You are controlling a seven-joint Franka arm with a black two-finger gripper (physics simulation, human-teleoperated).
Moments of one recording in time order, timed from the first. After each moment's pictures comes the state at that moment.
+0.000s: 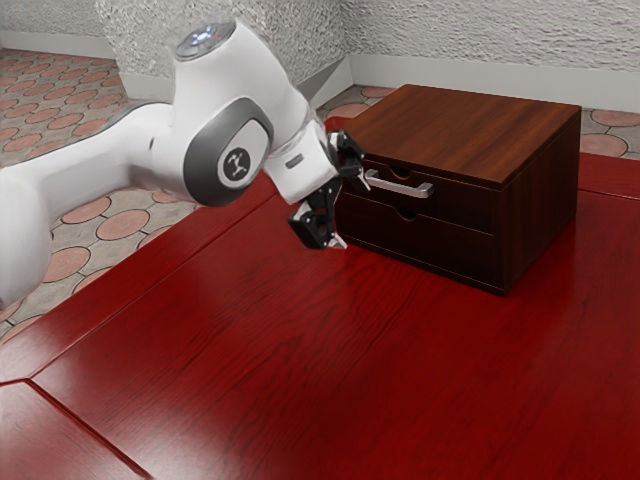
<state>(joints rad) -0.05 0.13 0.03 -1.60 -0.04 2.19 1.44</state>
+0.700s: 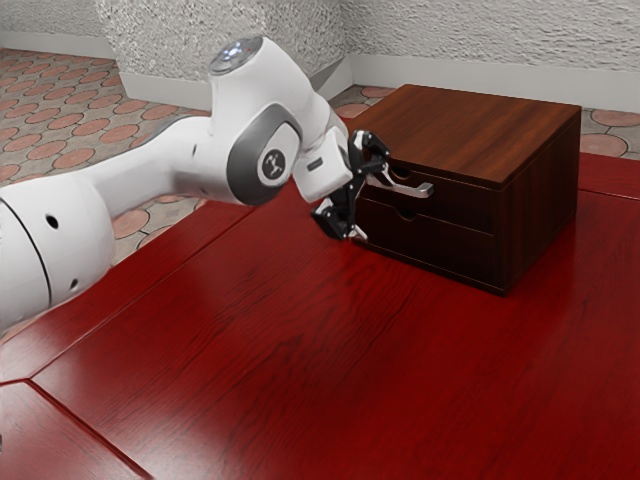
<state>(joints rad) -0.02 0.32 0.03 -1.43 -0.11 2.24 1.64</state>
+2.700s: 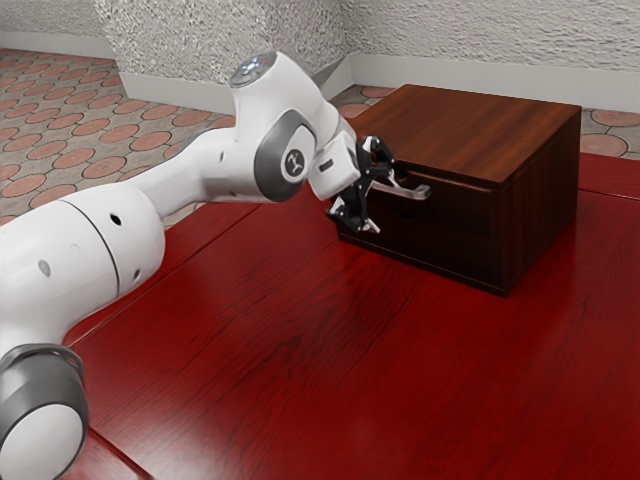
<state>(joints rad) 0.04 0.54 0.02 -1.19 -0.19 2.22 1.71</state>
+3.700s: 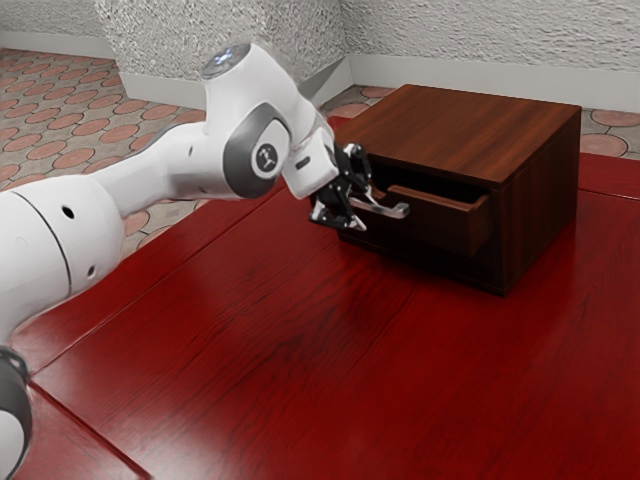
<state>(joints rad) 0.04 0.37 0.03 -1.39 -0.18 2.20 1.67</state>
